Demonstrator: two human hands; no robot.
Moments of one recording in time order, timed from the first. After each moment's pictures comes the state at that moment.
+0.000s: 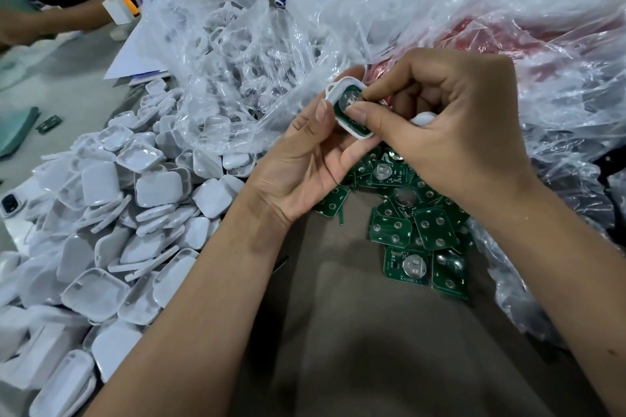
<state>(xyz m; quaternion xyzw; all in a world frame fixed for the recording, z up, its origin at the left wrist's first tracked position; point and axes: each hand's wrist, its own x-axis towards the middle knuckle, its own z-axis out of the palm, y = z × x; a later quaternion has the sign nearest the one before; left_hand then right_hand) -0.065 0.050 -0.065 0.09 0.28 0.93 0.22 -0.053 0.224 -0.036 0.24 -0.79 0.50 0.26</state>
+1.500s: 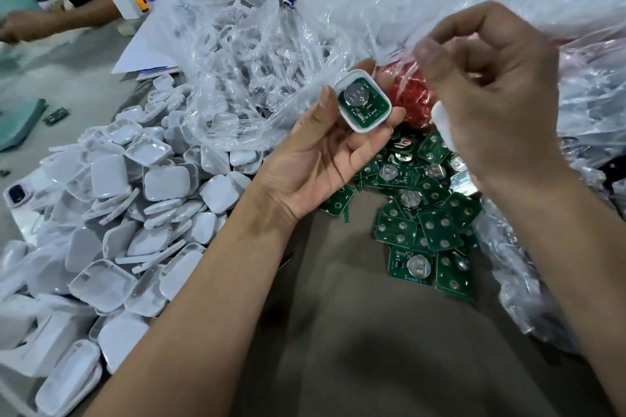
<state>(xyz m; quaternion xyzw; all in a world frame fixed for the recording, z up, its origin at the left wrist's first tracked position) -0.066 0.049 -0.065 0.13 0.27 0.92 0.25 -0.061 0.237 -0.031 0.19 -0.73 0.61 0.23</state>
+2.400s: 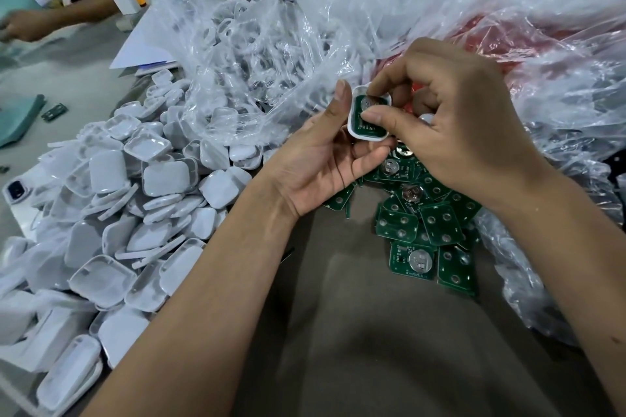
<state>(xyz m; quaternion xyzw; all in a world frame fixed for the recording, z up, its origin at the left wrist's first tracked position) -0.066 0.051 -0.068 0.05 0.44 0.86 0.24 -0.066 0.233 -0.041 0.29 -0.85 0.37 0.24</state>
